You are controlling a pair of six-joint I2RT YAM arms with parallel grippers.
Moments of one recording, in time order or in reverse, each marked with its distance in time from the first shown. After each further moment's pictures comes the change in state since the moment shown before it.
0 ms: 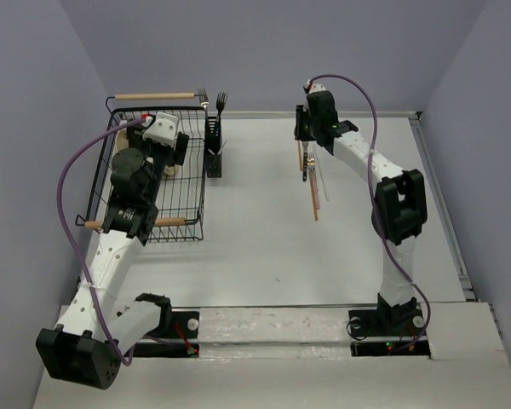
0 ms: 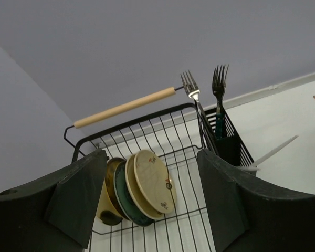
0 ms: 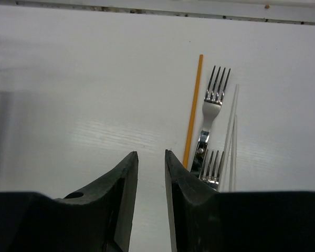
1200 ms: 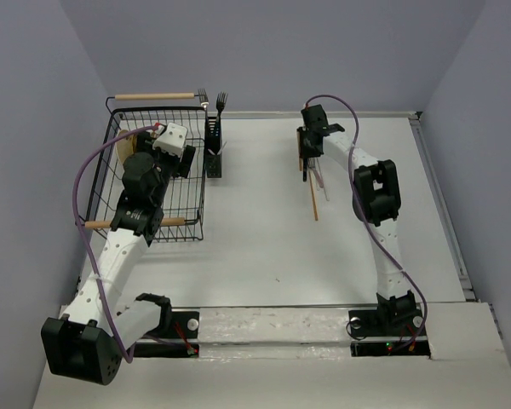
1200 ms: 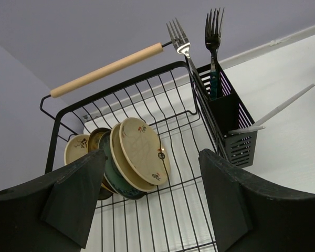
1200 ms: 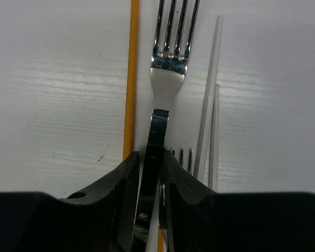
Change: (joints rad) left arm 0.006 0.024 -0.109 -0.022 -0.005 0.015; right arm -0.058 0.417 0.332 -0.245 0.019 -0.020
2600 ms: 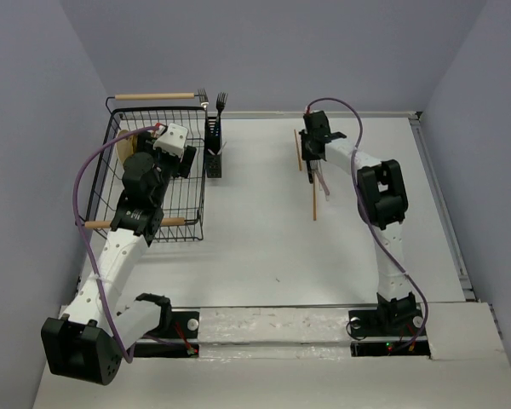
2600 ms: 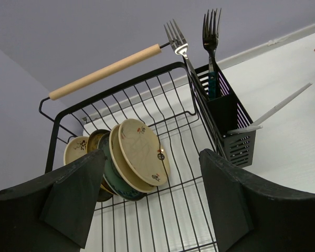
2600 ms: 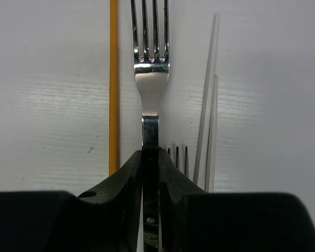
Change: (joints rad) left arm 0.000 0.000 -0.001 0.003 0.011 0.008; right arm 0.003 -0.091 -0.201 0.194 0.065 -0.026
